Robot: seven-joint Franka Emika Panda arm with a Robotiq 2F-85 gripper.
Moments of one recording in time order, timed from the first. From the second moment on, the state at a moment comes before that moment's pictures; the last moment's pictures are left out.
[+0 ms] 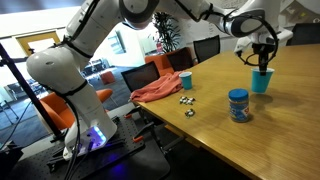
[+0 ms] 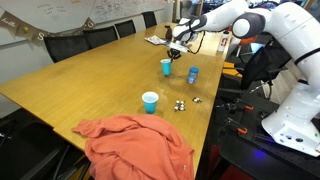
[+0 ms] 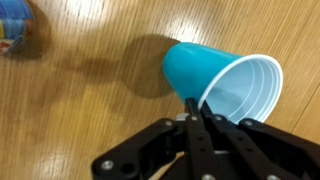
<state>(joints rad) -0.22 1.00 -0.12 -1.13 0.34 2.30 0.56</state>
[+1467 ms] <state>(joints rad) -0.05 0.71 -0.05 -1.57 0.27 2.43 0.32</state>
